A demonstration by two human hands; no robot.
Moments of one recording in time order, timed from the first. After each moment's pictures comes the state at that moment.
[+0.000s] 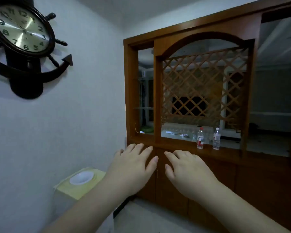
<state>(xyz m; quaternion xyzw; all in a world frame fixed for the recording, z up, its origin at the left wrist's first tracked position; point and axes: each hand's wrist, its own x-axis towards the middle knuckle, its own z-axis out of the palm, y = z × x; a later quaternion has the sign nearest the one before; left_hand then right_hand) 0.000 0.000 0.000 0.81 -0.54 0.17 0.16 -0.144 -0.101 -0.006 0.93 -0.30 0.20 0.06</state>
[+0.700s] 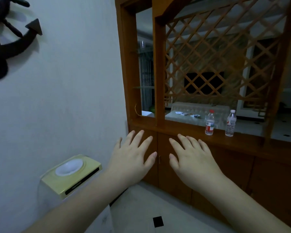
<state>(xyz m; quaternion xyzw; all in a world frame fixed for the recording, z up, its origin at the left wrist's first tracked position) 0.048 -0.218 -0.053 0.84 -0.50 0.18 0.09 -0.105 -0.331 -0.052 0.93 -0.29 0.21 0.03</state>
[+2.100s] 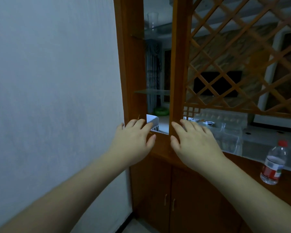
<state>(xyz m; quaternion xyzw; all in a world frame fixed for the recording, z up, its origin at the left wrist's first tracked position) 0.456 -0.574 -0.022 0.83 -0.50 0.23 0.10 0.310 -0.683 -0.022 0.92 -0.30 0.23 0.07</state>
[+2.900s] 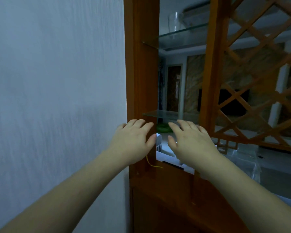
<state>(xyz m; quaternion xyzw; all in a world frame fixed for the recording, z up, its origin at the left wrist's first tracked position) 0.715 -0.709 0.021 0.81 -0.50 0.28 0.15 0.577 -0.827 0.021 0.92 -0.27 0.26 0.11</state>
